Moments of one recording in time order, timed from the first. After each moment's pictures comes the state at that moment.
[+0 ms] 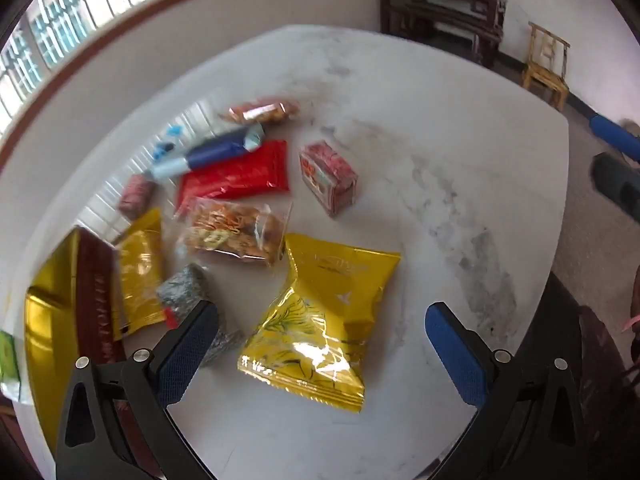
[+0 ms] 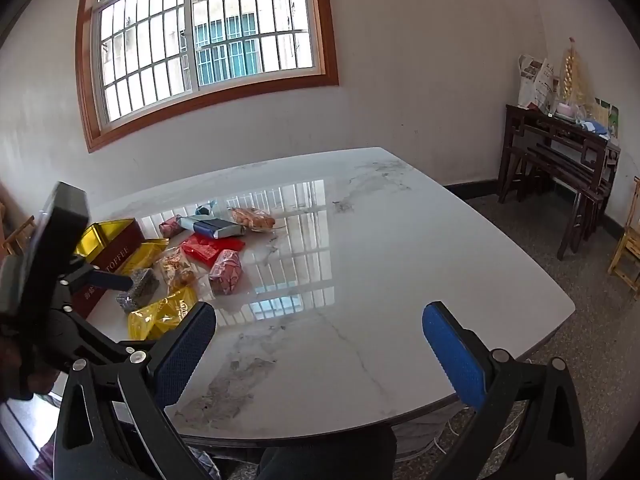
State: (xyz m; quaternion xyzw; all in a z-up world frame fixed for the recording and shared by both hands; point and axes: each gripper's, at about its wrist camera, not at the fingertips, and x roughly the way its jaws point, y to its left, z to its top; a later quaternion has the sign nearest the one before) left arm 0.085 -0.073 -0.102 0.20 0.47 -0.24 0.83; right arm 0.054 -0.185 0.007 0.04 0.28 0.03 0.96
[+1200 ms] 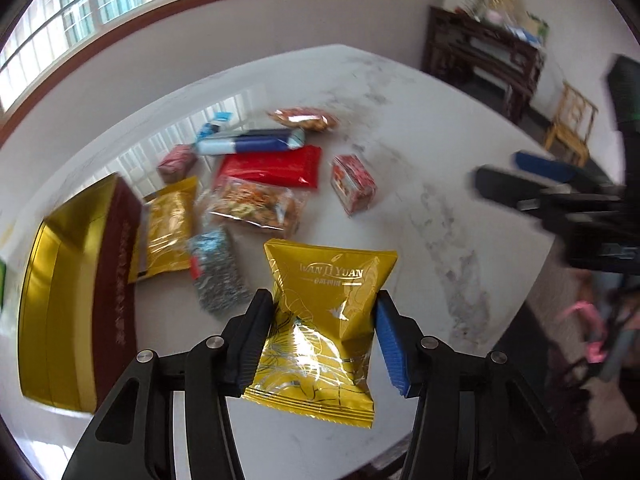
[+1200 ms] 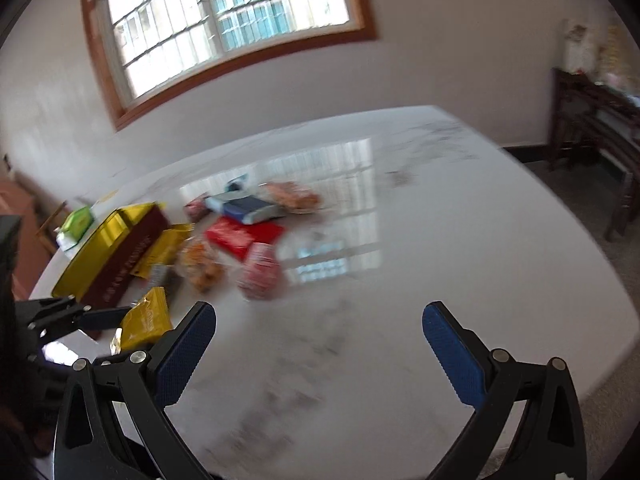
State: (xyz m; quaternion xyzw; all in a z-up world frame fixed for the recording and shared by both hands) left arm 0.054 -0.042 -0.075 0.09 0.45 -0.19 0.87; right arm 0.152 -0.144 -0.017 0.06 0.37 0.14 0.92
